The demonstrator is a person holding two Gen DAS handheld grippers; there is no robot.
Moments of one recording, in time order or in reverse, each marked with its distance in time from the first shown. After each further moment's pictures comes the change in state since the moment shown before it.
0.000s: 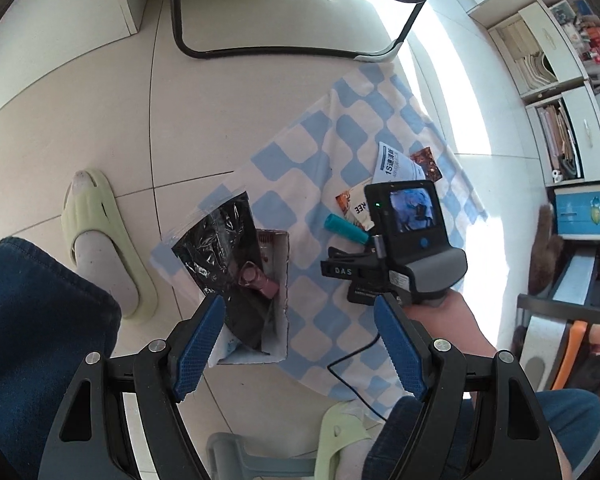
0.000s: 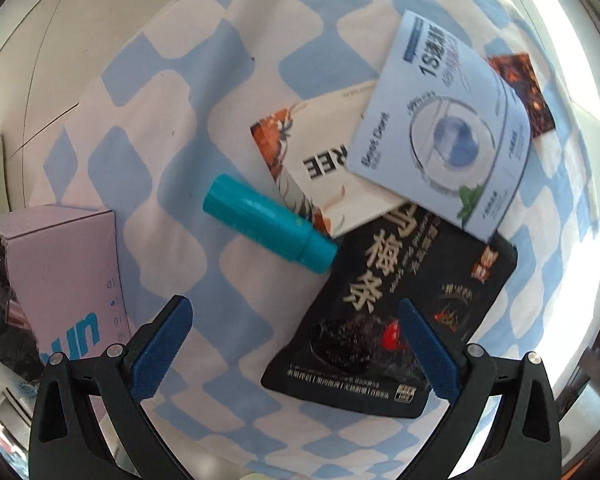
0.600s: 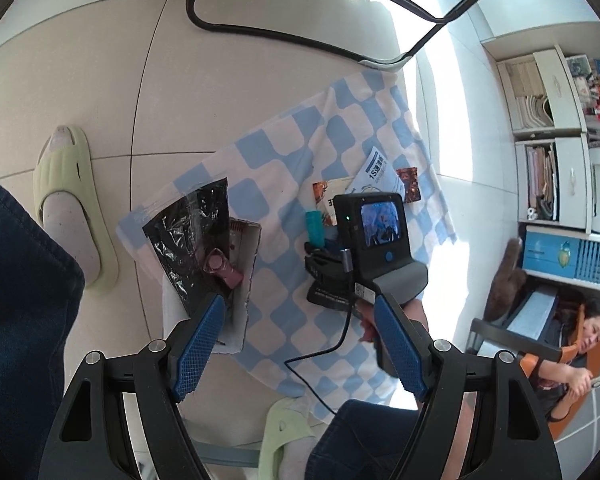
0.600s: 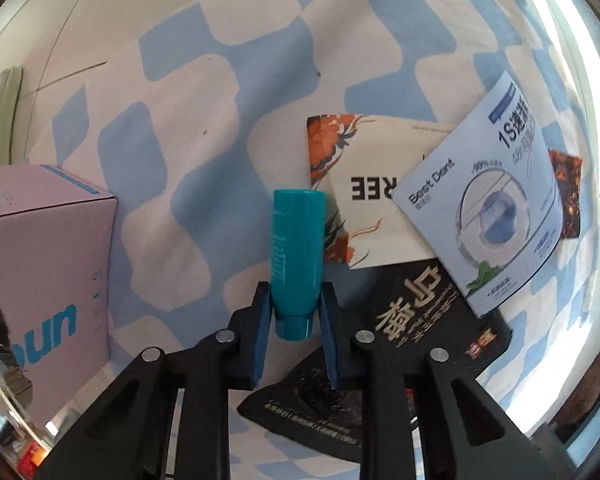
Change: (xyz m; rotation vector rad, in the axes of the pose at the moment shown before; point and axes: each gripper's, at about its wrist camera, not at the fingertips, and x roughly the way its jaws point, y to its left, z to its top) left arm 0.019 0.027 0.021 -0.162 0.049 -0.140; right arm 0.015 0.003 -0.035 -0.100 0.002 0.109
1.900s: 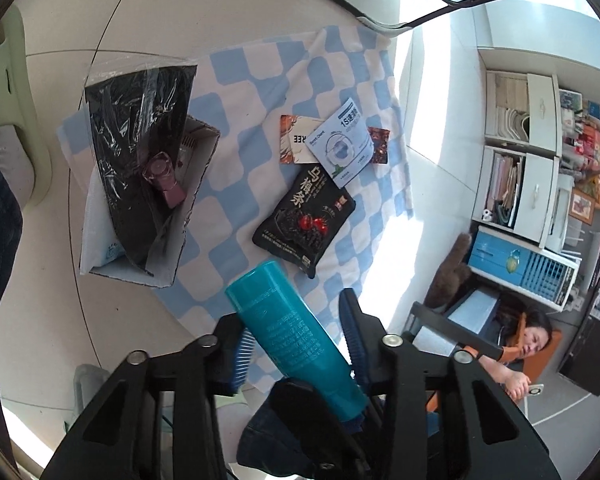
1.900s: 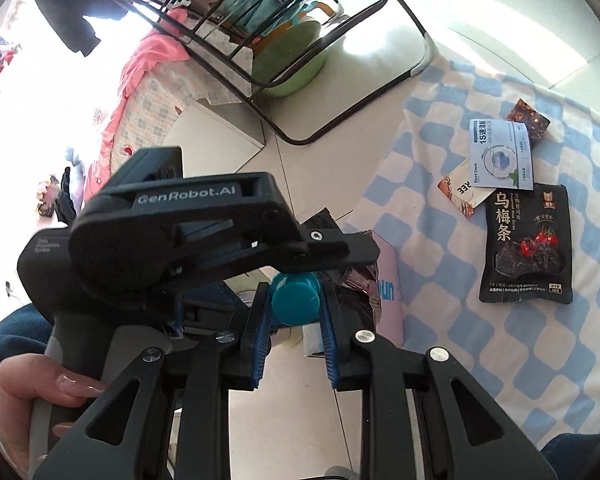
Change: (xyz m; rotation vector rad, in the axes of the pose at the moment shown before) left arm 0.046 0.012 -0.036 -0.099 0.139 -0.192; right arm -0.207 0.083 -0.164 0.339 -0.667 0.536
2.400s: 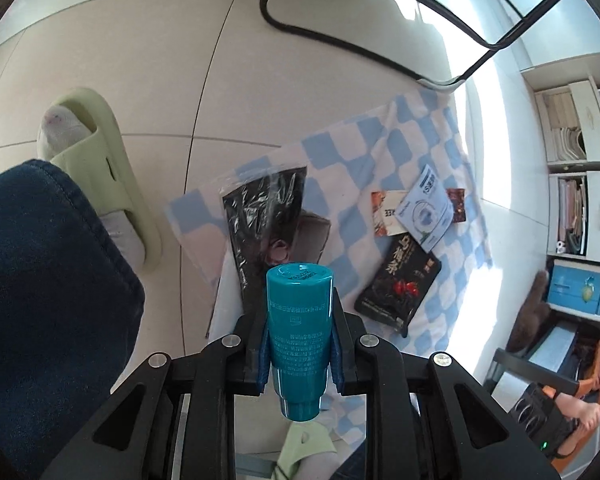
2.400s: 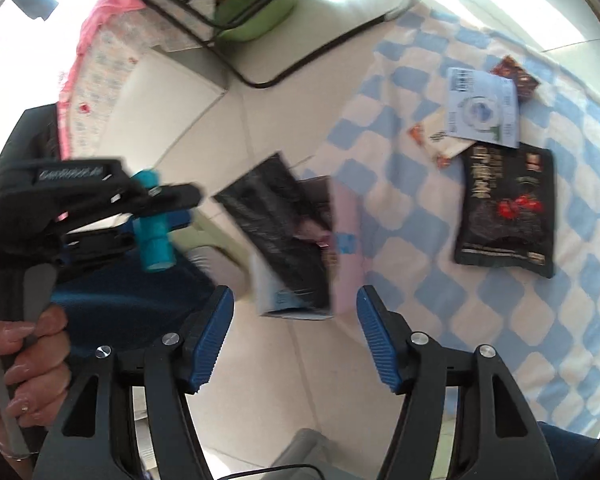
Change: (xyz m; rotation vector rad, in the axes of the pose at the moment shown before) left arm -0.046 0.020 0.001 0.059 -0.185 0.334; right arm 0.021 -0.060 0.000 0.089 0.183 -0.223
